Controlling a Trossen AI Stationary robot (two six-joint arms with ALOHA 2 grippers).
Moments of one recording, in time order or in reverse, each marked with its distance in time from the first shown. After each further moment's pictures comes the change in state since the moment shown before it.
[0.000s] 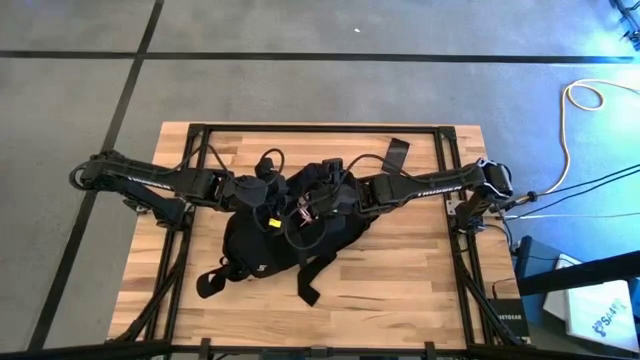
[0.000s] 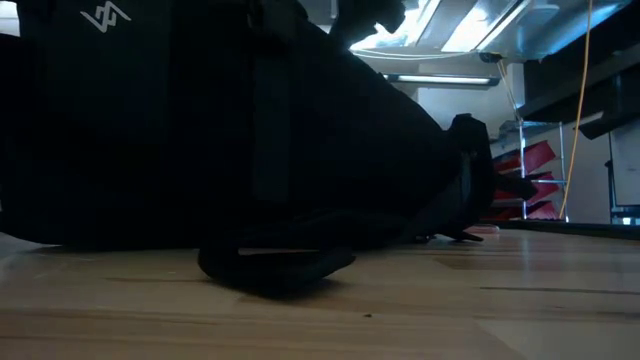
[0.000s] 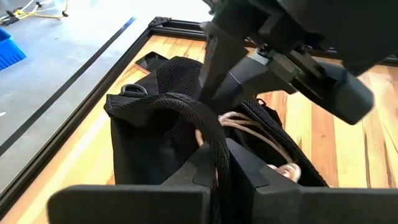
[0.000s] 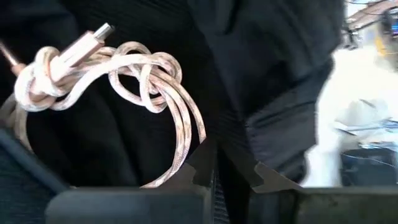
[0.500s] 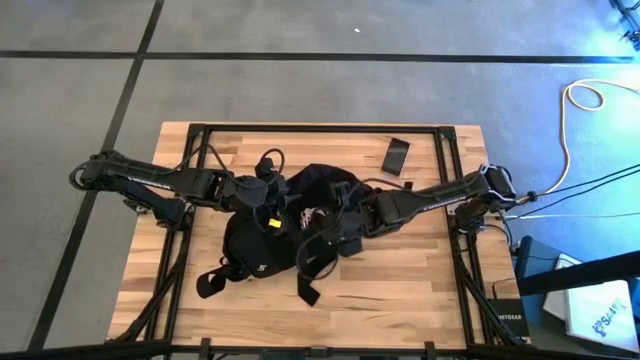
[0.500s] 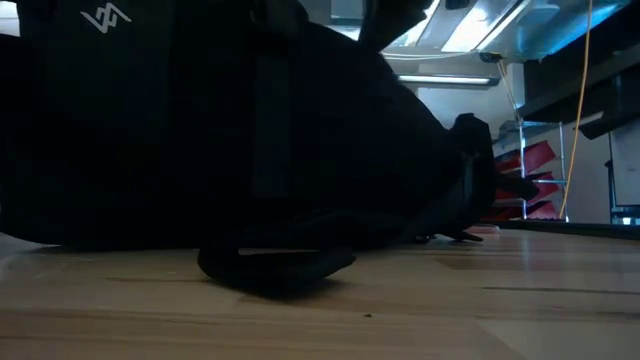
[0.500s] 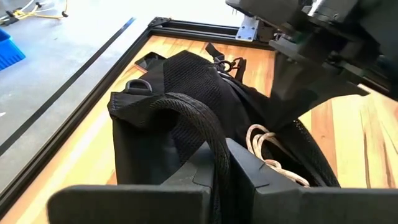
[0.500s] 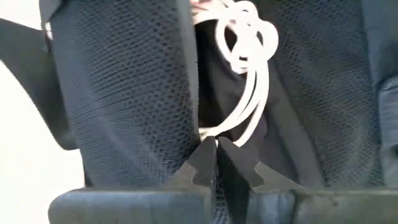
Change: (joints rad) left arm 0.000 0.000 0.000 0.001 0.000 0.000; right arm 0.125 0.000 -0.001 -0.216 -0.089 0.136
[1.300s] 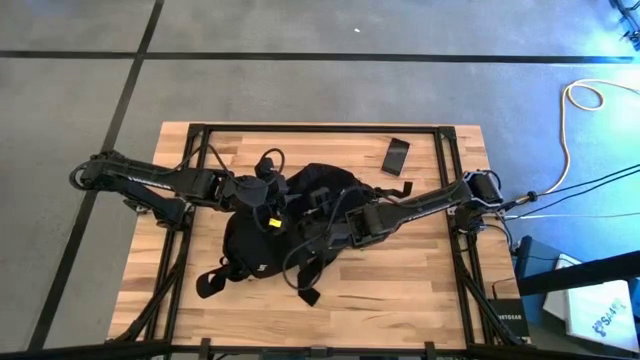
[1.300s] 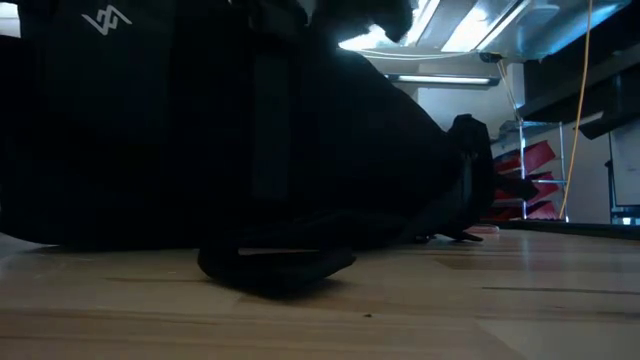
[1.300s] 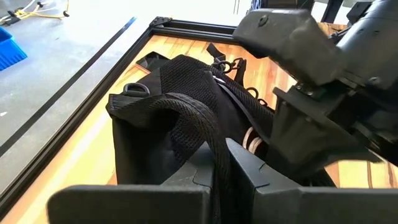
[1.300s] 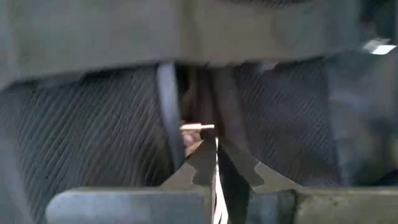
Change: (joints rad) left arm 0.000 0.000 0.000 -0.001 -0.002 0.000; right arm 0.012 0.108 0.001 0.294 0.143 -0.225
